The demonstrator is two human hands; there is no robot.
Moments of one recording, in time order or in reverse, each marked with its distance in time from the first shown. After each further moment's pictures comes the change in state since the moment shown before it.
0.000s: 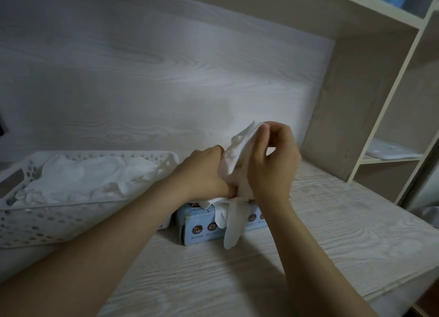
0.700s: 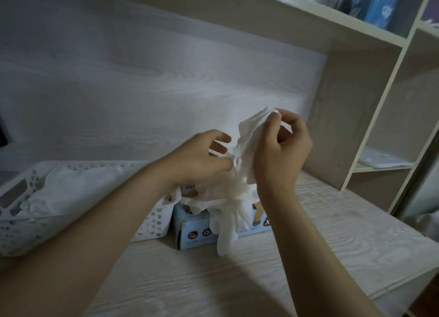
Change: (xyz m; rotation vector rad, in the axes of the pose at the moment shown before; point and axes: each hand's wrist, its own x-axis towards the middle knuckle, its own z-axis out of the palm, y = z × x) left_hand -0.008 0.018 -0.044 -0.456 0.047 0.029; right_hand 0.029 -0.046 -0.008 0.257 0.107 0.189
